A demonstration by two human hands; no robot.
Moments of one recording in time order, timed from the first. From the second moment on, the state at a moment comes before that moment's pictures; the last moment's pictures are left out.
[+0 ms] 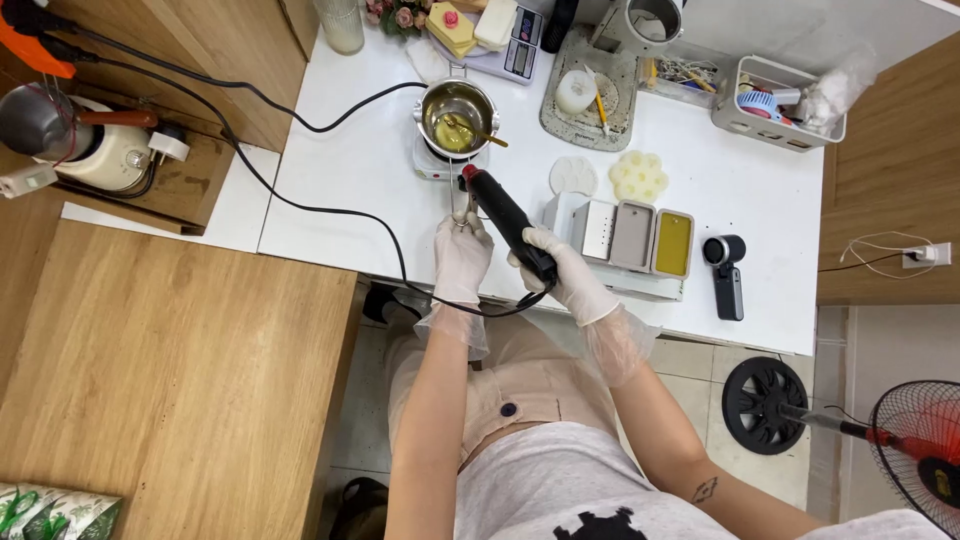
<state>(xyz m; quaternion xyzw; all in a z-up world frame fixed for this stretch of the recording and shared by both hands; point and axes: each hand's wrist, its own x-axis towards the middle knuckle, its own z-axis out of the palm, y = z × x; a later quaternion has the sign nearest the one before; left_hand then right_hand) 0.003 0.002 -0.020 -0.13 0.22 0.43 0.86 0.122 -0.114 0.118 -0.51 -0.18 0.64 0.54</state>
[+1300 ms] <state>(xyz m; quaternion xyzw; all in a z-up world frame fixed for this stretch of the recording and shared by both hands) 0.021 -0.041 0.004 0.29 0.24 0.44 0.82 0.082 -0.084 0.136 -0.55 -0.16 0.60 0.56</state>
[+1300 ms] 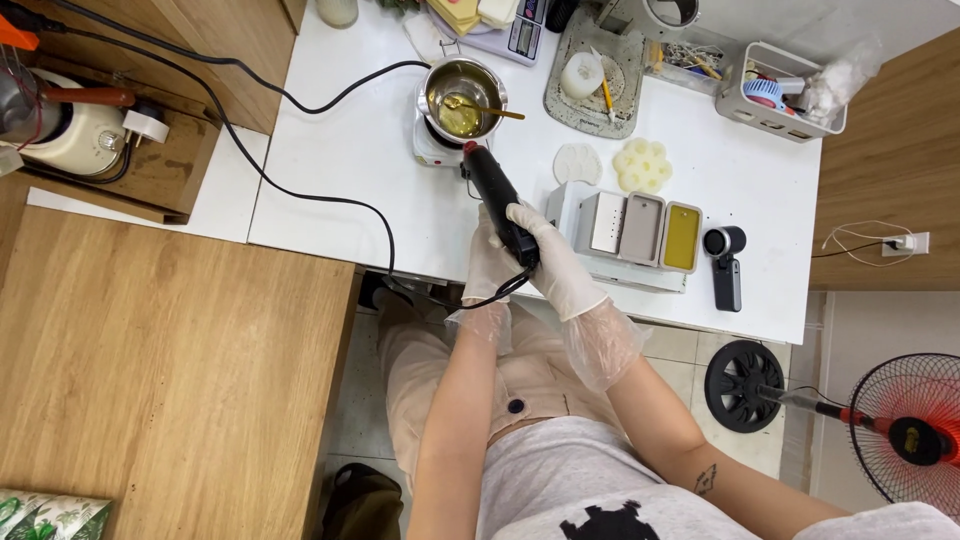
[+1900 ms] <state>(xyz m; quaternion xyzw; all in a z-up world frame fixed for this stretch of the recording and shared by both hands) 0.020 -0.023 -0.041 -0.06 0.19 0.41 0.89 0.115 -0.096 0.152 -0.42 -0.12 0.67 0.60</state>
